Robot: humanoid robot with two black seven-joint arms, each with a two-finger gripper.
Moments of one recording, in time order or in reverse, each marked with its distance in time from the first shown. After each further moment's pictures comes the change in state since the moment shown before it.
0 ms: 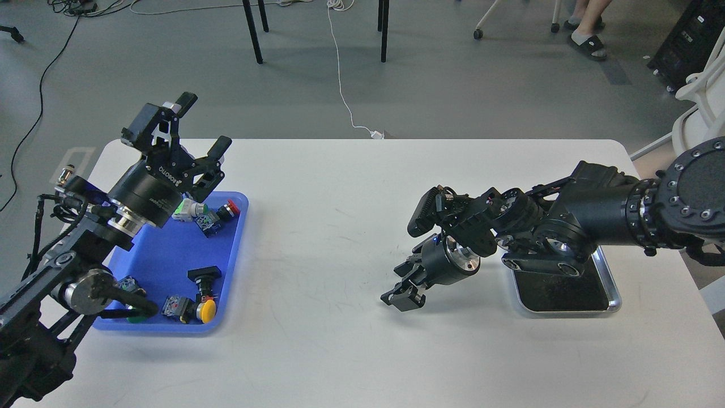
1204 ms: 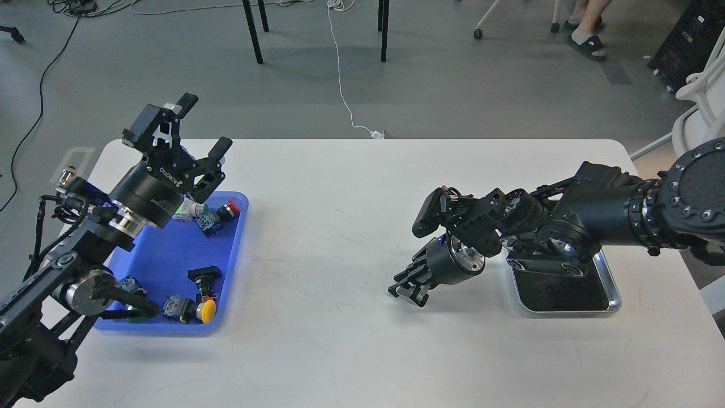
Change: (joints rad) left arm 0.002 -0.005 0.001 0.001 0.001 0.000 0.001; right arm 0.020 -0.012 -0.021 0.001 0.004 -0.008 0.000
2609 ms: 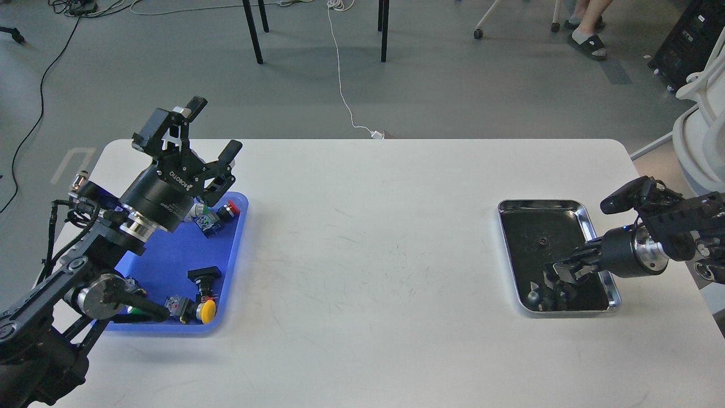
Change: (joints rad) left arm 0.012 -0.034 -0.002 -0.015 0.007 0.003 -0.001; right arm -0.099 -0.606 0.011 0.067 -0.052 -0.001 0.000
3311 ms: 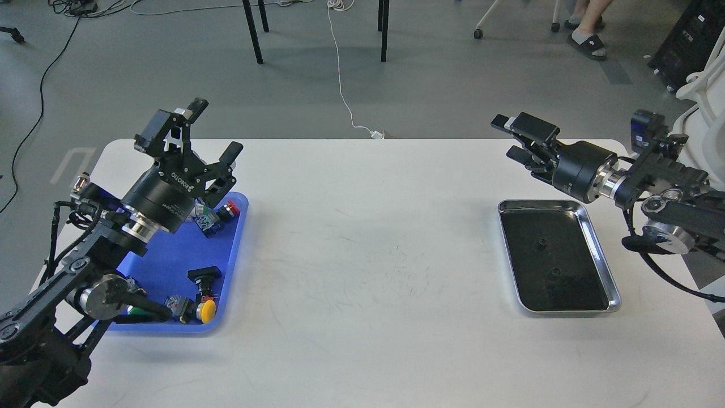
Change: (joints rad) left arm 0.002 -0.017 -0.001 0.005 0.001 0.021 0.015; right arm -0.328 0.011 0.805 0.053 0.974 -0.003 0.000
